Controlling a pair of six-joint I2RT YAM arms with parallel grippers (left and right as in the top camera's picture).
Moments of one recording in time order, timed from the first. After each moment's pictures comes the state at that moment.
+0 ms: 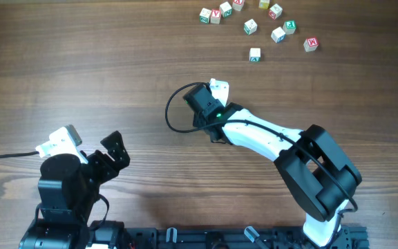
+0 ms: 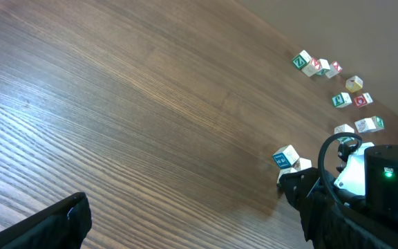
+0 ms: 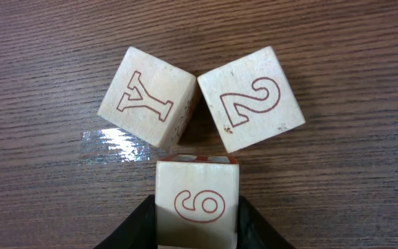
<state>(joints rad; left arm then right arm) -0.08 0.52 0.82 -0.94 -0.08 -0.59 0.73 1.95 1.17 -0.33 0.27 0.80</state>
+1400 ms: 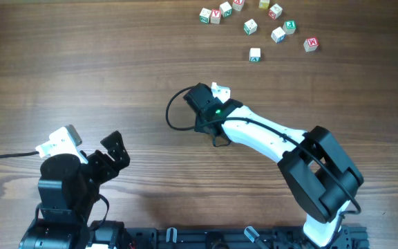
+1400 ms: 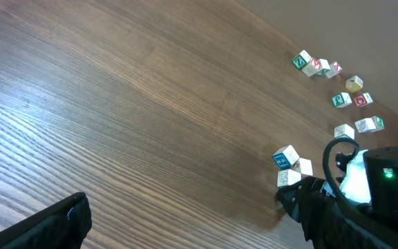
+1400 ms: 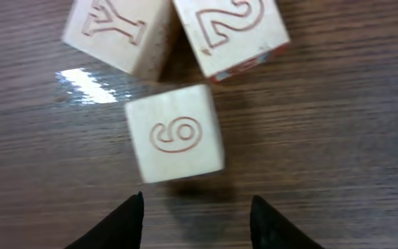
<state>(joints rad) -0.08 0.52 0.82 -0.94 -0.08 -0.59 0.74 1.94 1.21 -0.53 0.18 0.83</state>
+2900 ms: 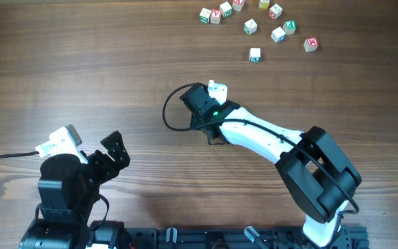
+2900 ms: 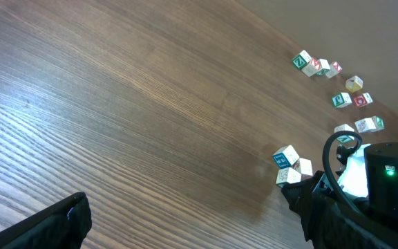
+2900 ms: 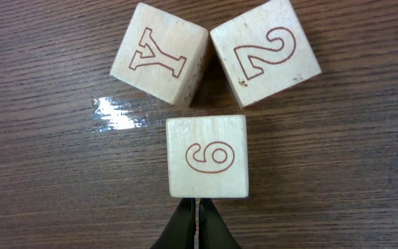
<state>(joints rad) -0.08 0.52 0.82 -0.94 -0.08 -0.59 0.75 1.95 1.21 -0.45 0.21 0.86</state>
